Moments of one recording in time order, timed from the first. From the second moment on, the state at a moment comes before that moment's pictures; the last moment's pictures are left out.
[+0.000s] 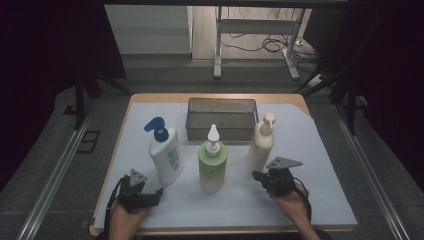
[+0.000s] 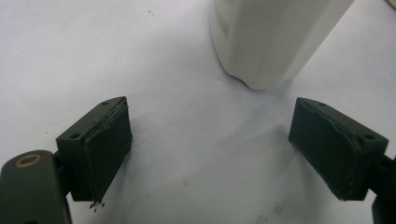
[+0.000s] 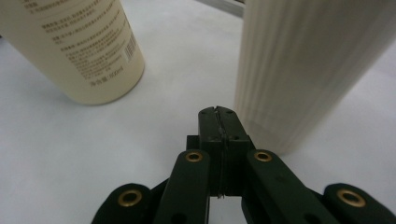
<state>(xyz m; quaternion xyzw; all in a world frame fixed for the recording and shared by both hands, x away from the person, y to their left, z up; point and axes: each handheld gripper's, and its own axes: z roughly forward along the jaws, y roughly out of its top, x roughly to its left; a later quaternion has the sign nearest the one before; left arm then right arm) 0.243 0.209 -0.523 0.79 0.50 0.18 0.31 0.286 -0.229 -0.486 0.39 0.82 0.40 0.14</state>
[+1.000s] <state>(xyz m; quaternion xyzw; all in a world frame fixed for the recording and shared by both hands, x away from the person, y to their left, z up) 0.243 0.209 -0.523 0.78 0.50 0.18 0.31 0.294 -0.226 -0.488 0.41 0.80 0.39 0.18</state>
